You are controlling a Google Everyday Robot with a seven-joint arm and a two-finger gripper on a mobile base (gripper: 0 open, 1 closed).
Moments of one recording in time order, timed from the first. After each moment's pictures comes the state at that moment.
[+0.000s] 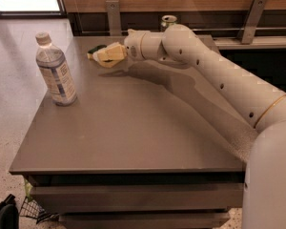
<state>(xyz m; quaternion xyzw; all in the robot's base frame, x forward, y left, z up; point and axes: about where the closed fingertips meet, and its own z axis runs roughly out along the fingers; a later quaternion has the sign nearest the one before) 0.787 0.090 0.878 -0.37 0.68 0.30 0.56</state>
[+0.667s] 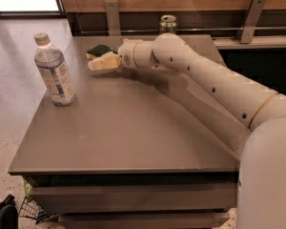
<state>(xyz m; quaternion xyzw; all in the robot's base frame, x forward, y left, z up) 0.783 0.109 0.845 -0.37 0.70 0.29 0.54</state>
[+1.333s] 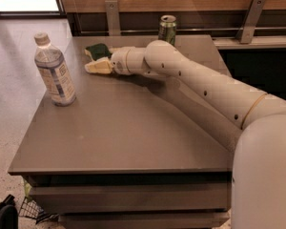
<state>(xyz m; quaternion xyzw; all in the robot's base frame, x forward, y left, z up) 0.775 0.136 0.822 -0.38 0.70 0.30 0.53</state>
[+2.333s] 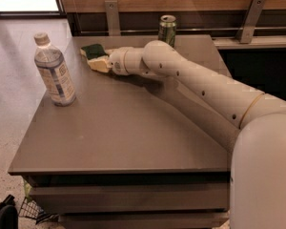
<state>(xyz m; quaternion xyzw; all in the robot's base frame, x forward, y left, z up) 0.773 0.144 0.820 -0.38 0.70 0.30 0.52</state>
